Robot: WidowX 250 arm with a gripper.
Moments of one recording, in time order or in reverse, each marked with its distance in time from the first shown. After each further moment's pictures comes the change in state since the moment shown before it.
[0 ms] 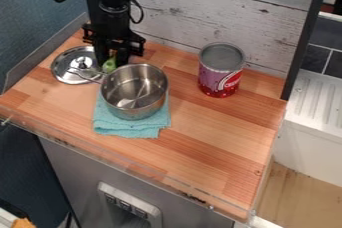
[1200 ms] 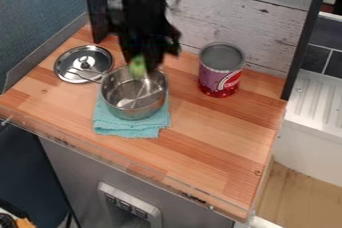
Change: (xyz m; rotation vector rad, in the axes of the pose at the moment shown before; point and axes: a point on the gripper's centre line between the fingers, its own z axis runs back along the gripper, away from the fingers) arm -0.097 -0.086 0.099 -0.118 -0.188 -0.292
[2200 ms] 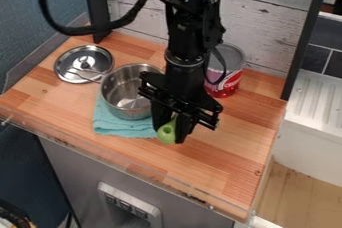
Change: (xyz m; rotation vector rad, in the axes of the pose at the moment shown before) arm -0.038 -0.060 -0.039 0.003 0.229 0.007
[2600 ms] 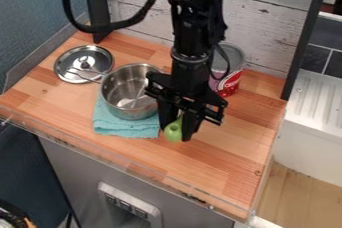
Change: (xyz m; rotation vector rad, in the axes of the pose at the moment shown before) arm 0.011 0.000 -0.004 -0.046 0.020 0.006
